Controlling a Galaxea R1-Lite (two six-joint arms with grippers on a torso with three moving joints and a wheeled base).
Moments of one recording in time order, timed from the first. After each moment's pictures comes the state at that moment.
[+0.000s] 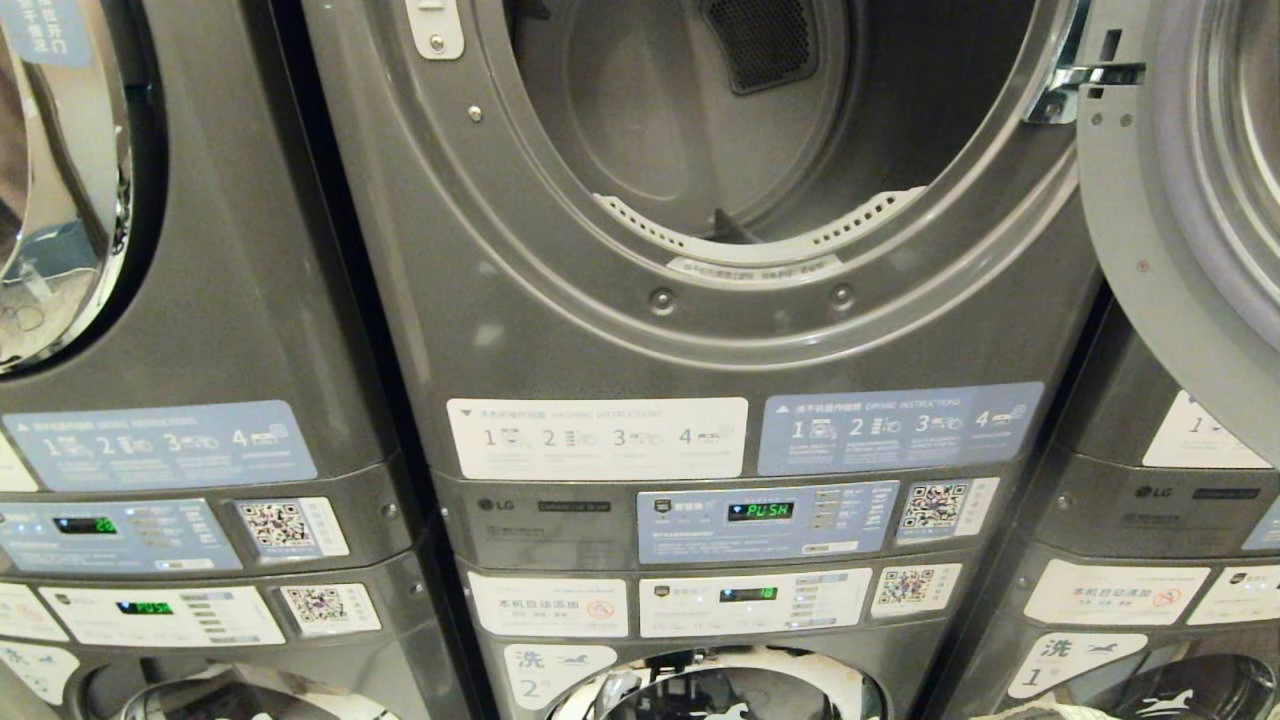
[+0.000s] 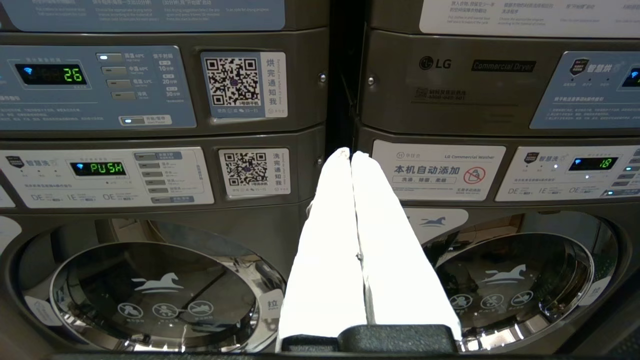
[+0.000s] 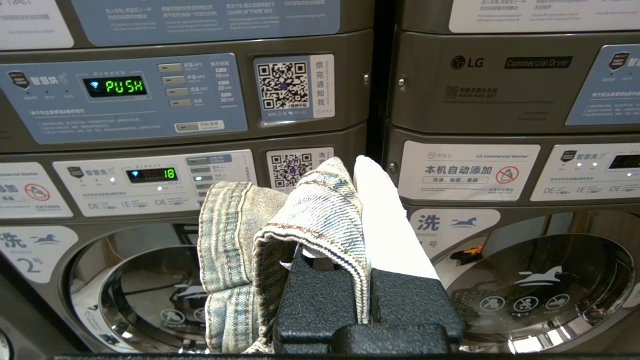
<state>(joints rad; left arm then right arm) 0.00 0.00 0.00 0.00 0.00 0.00 -0.01 0.00 0.00 -0.01 -0.03 0.03</state>
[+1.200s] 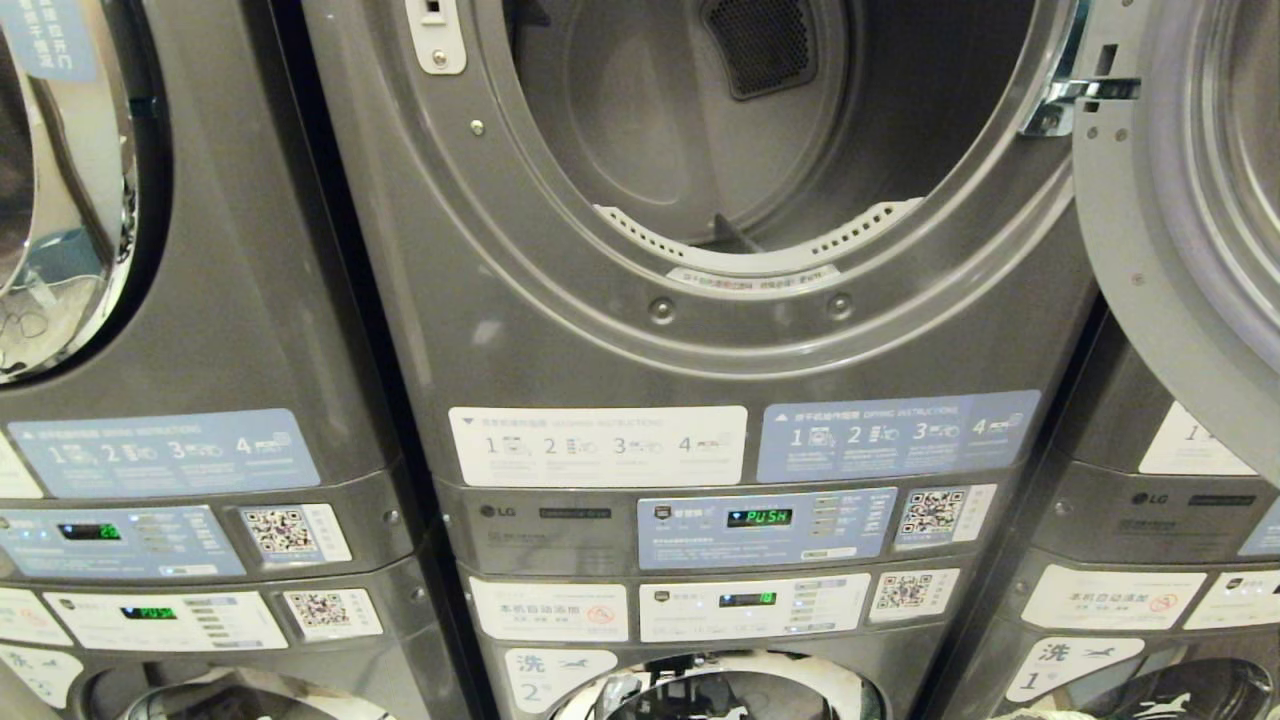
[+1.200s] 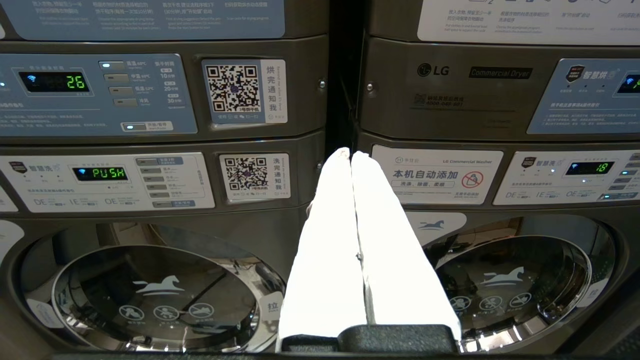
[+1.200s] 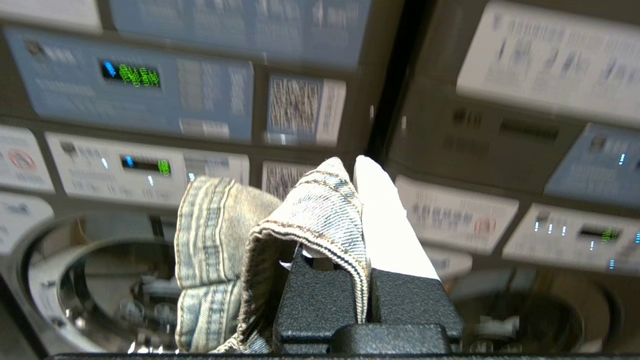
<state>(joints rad) 0.00 0.00 0.00 0.00 0.00 0.00 -0.01 0.00 -0.02 -0.04 0.04 -0.15</state>
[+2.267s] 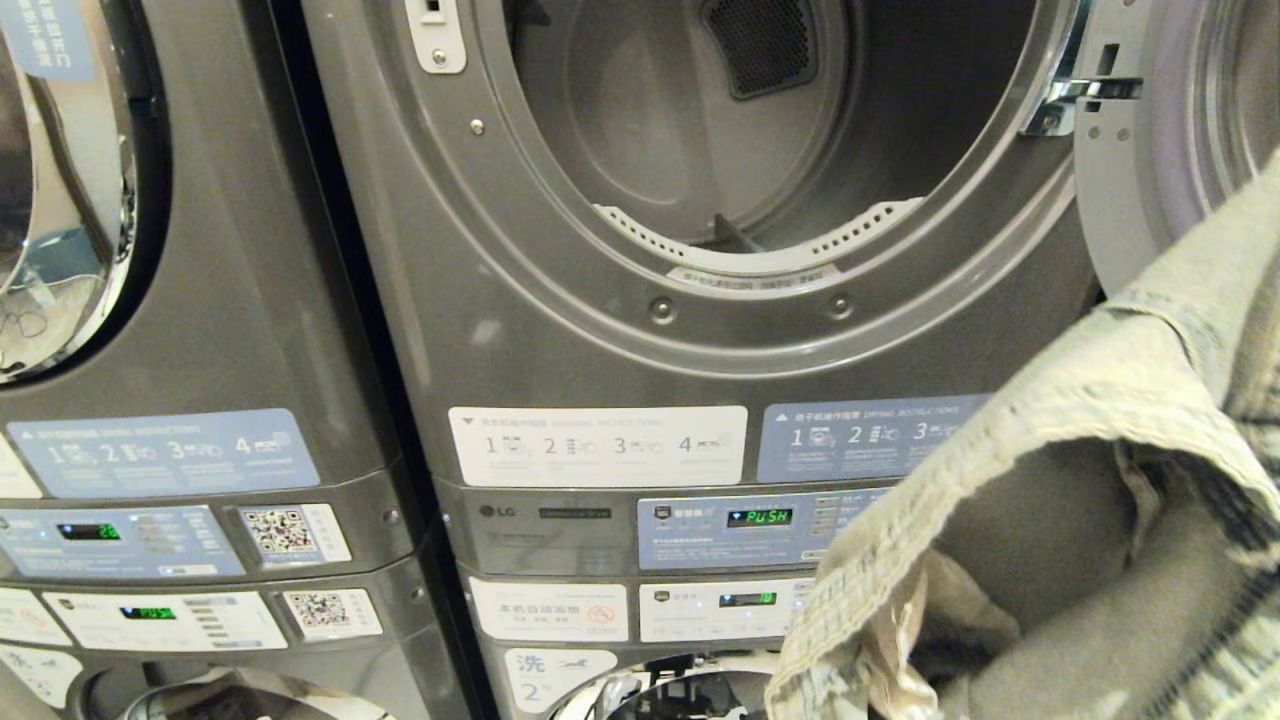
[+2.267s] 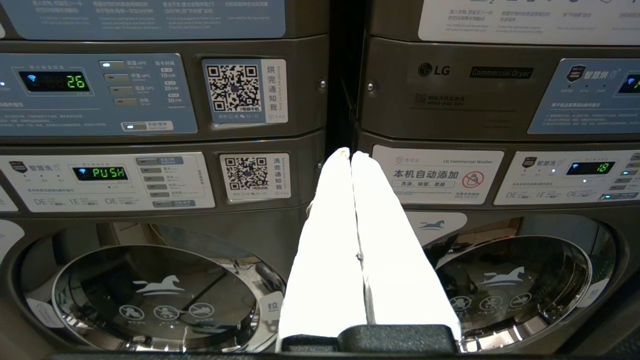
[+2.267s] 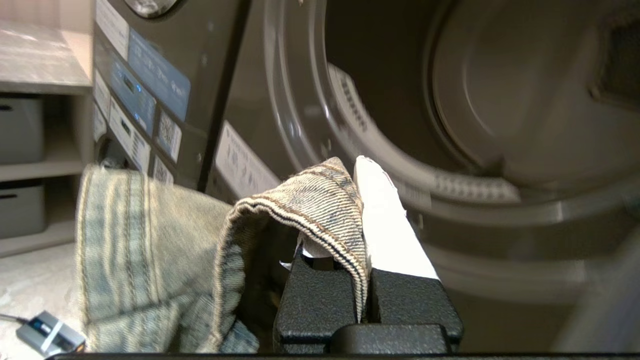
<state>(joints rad) 0.00 0.00 0.00 0.00 0.00 0.00 0.18 1.08 -1.08 -0.12 0.69 -0.26</state>
